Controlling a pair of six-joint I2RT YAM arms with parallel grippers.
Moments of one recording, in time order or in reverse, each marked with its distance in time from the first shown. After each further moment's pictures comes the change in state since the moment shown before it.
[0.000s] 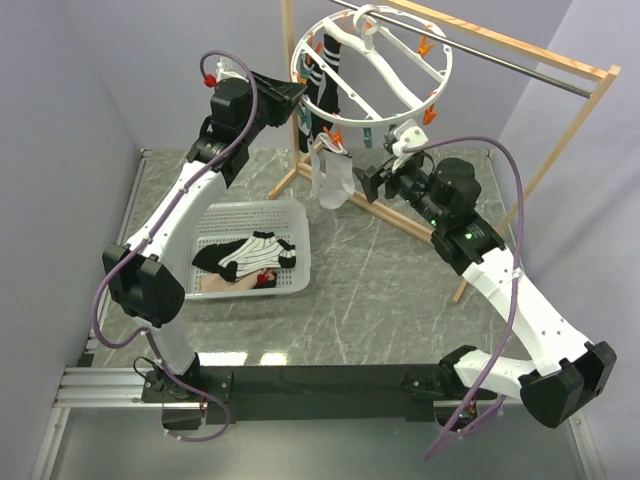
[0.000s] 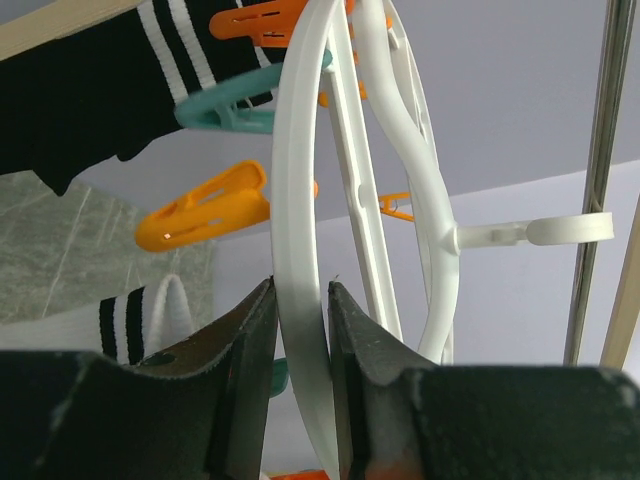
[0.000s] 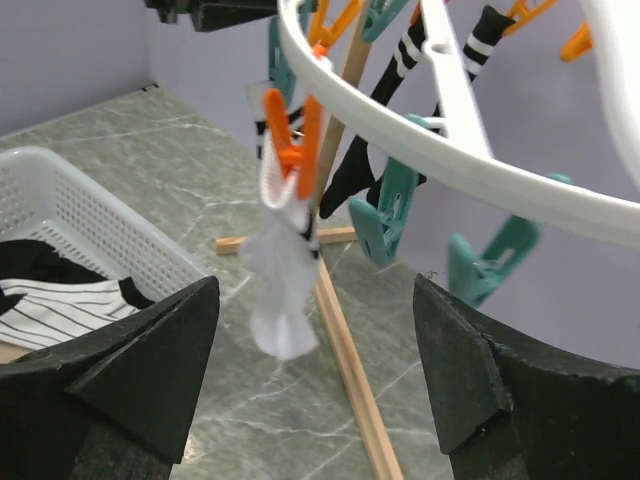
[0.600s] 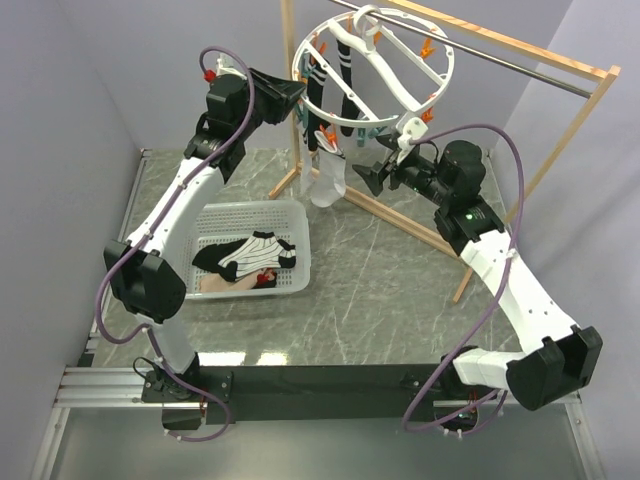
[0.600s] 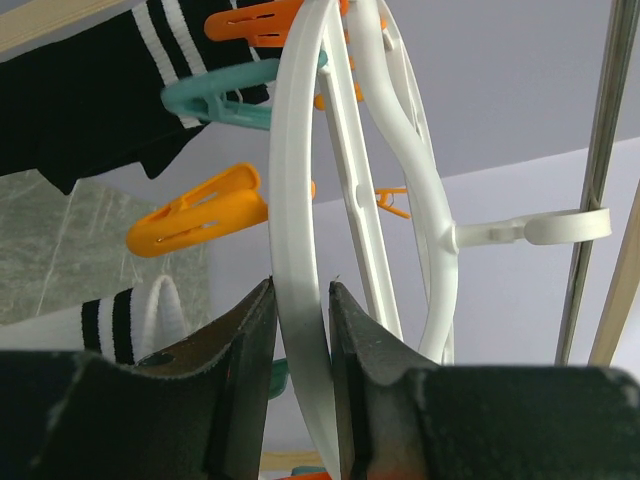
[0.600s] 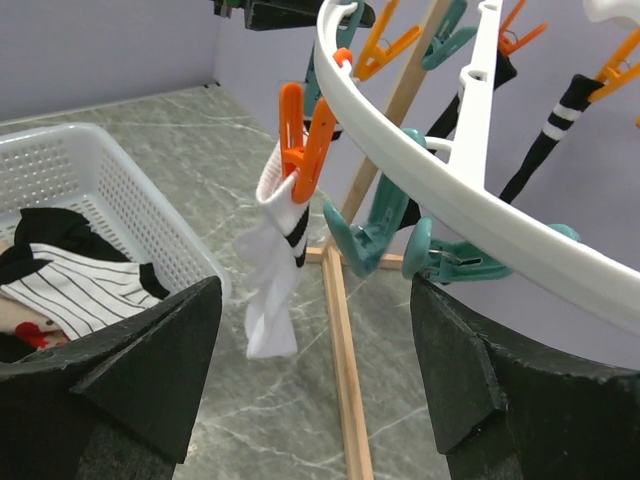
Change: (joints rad) left arm 0.033 0.023 0.026 0.005 0.093 0.001; right arm -0.154 0.087 0.047 0.037 -0.355 -0.039
